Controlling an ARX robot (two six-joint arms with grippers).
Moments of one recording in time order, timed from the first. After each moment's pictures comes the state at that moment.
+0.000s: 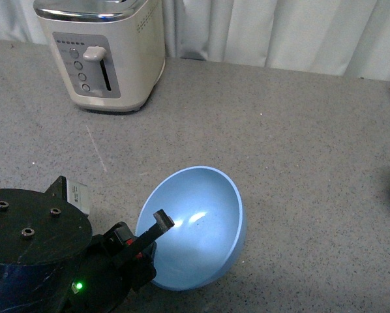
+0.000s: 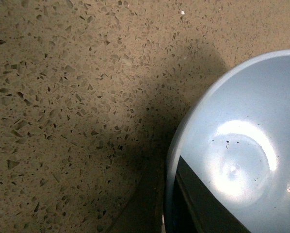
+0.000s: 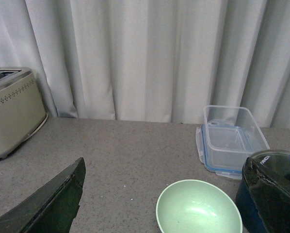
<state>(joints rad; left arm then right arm) -0.62 2.11 0.36 1.07 -0.13 -1.10 0.00 0.00 0.01 0.00 0.00 0.00</state>
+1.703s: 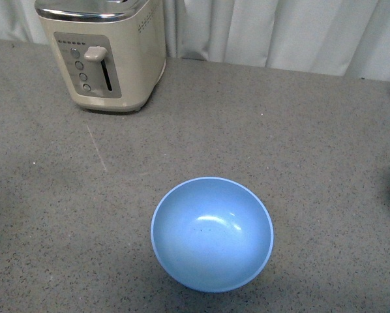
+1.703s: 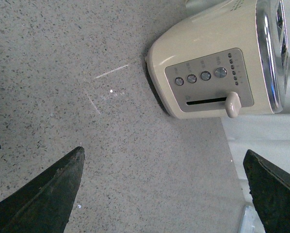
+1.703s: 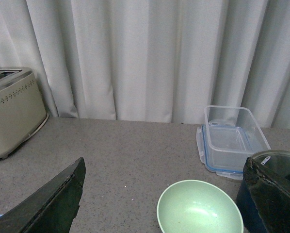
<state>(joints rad) 0.05 1.43 0.34 0.62 0.04 -0.99 0.00 0.00 0.01 0.00 0.00 0.00</state>
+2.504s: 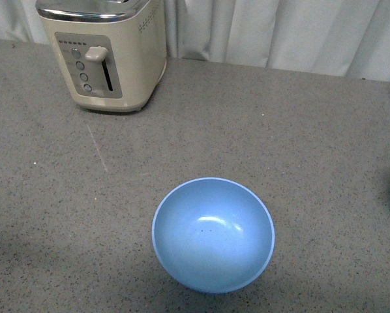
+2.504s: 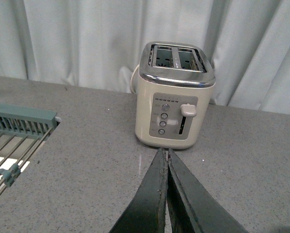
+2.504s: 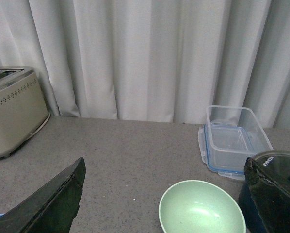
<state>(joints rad) 0.00 0.81 0.02 0.77 0.00 -0.02 0.00 0.00 0.01 0.00 0.00 0.00</state>
